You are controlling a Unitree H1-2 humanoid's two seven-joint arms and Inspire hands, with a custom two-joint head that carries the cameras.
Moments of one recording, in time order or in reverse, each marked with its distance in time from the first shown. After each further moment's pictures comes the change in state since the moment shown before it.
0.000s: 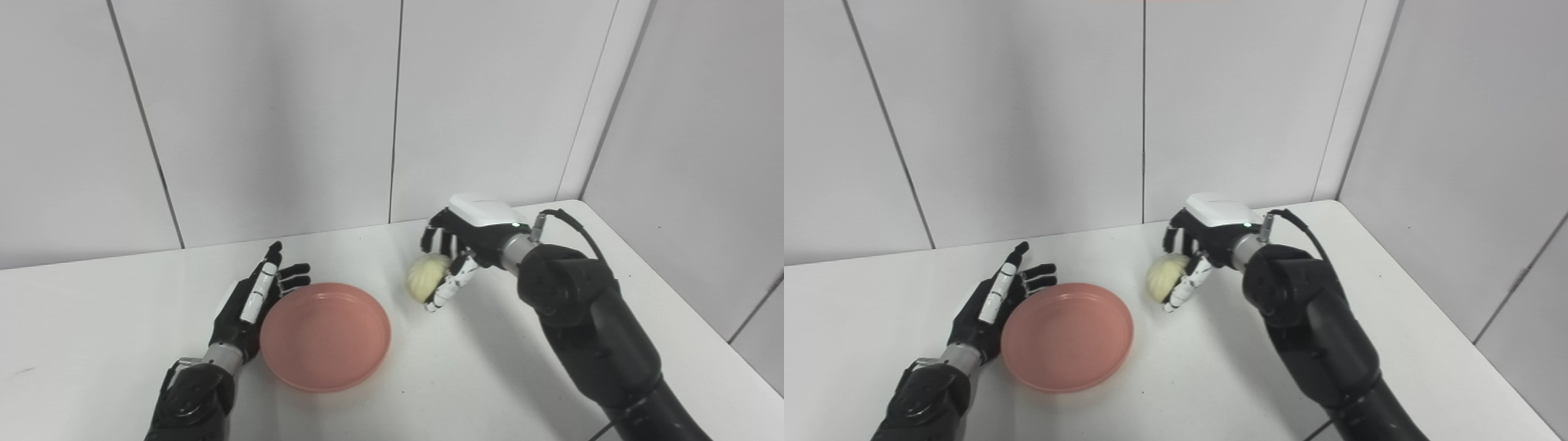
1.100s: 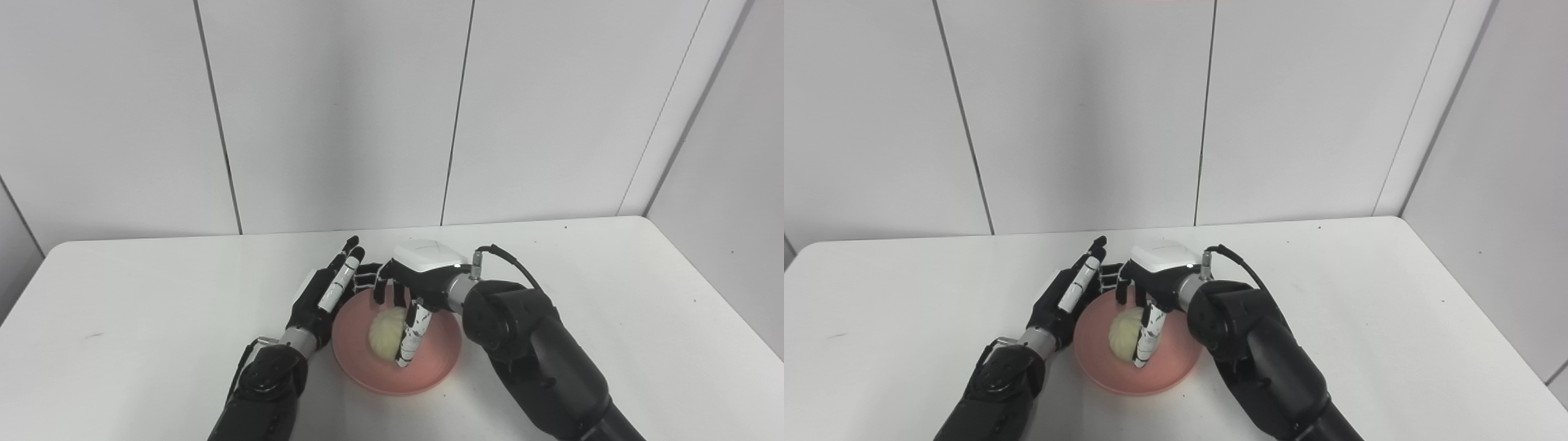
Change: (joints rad) left arm -0.026 -0.057 -0.015 0.043 0.028 -0.014 0.032; right arm -0.068 0.175 0.199 0.179 -0.054 -0.028 0.022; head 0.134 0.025
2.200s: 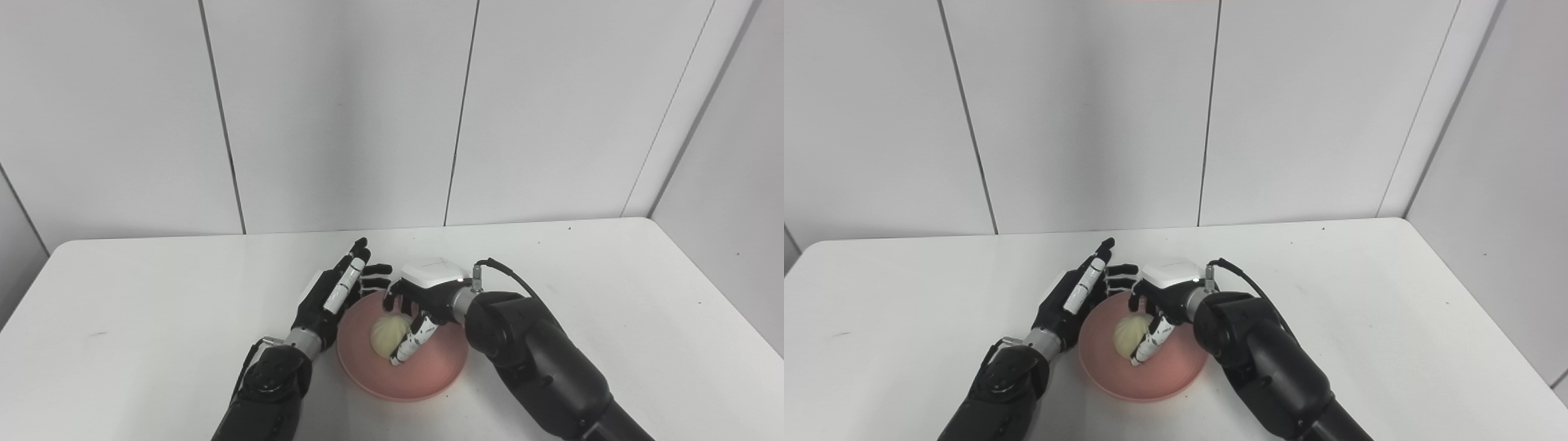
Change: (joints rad) left arm 0.010 0.002 -0.013 -0.021 0.009 0.008 -0.012; right arm 0.002 -0.054 0.055 0.088 0.034 -0.040 -0.058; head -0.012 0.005
